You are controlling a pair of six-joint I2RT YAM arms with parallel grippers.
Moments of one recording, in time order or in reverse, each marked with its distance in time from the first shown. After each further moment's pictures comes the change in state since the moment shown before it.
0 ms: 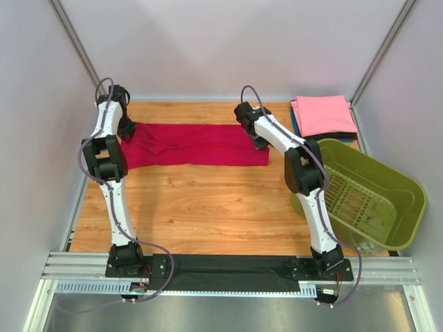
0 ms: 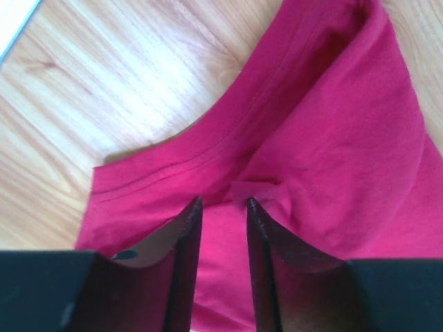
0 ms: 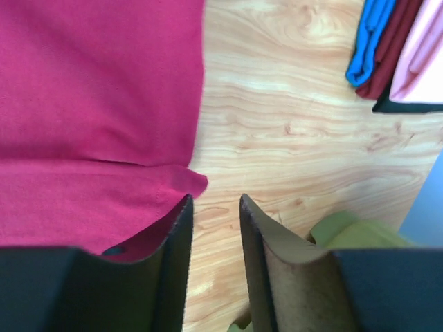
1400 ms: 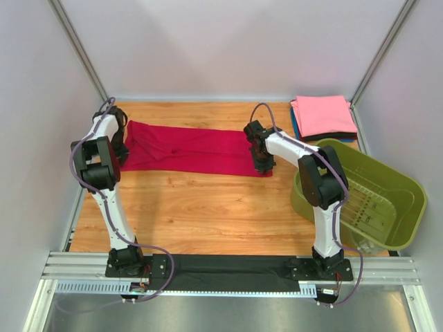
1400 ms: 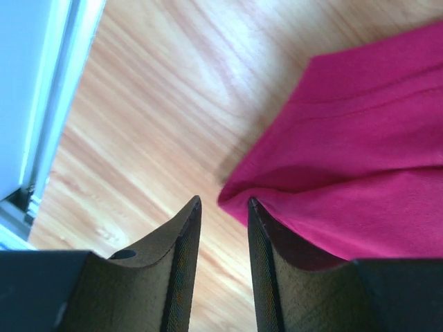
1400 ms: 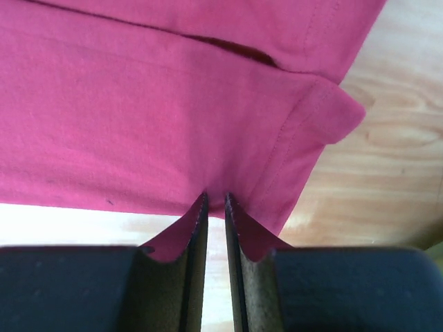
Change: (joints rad) left arm 0.041 -0.233 -0.495 0.013 -0.152 0.219; right arm 0.011 -0.314 -0.568 0.232 -0.392 0.137
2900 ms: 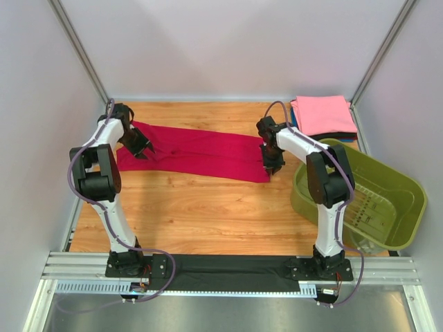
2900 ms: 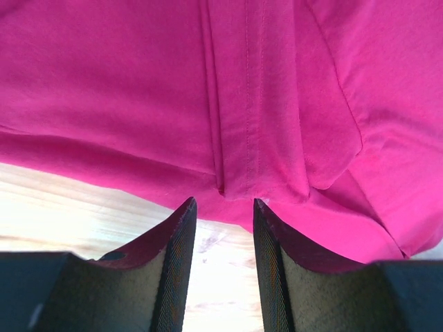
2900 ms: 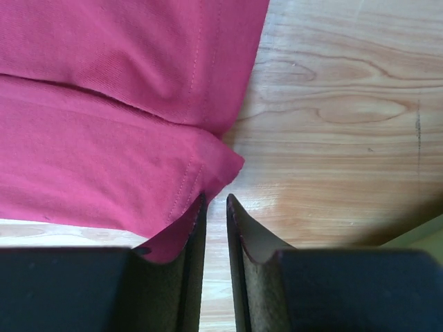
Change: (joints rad) left arm -0.077 -0.204 -0.216 0.226 0.605 -0.240; right arm -0.105 -0.024 0.002 -0.079 -0.086 0.021
